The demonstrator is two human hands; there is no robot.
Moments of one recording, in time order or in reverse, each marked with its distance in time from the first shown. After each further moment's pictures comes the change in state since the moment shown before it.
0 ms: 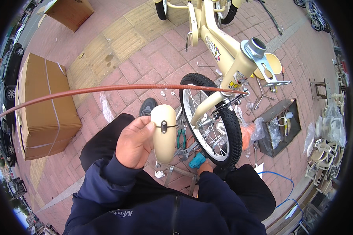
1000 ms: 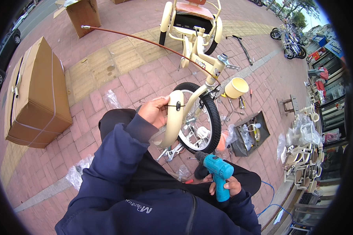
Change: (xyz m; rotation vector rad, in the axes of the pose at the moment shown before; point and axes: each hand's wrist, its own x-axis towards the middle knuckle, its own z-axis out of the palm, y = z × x) left_hand -0.007 -0.006 -0.016 -0.193 -0.388 -0.069; right_hand -0.324 0.096 -0.185 1.427 -0.552 -0.923
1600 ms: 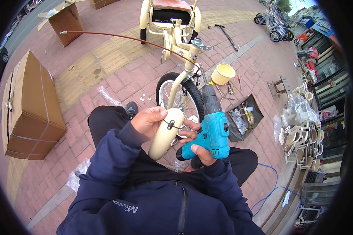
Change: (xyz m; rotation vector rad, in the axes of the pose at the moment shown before) left_hand -0.037 -0.037 0.029 0.016 -0.389 -0.273; right_hand 0.094 -0.009 0.049 -0.205 -0.055 -0.697
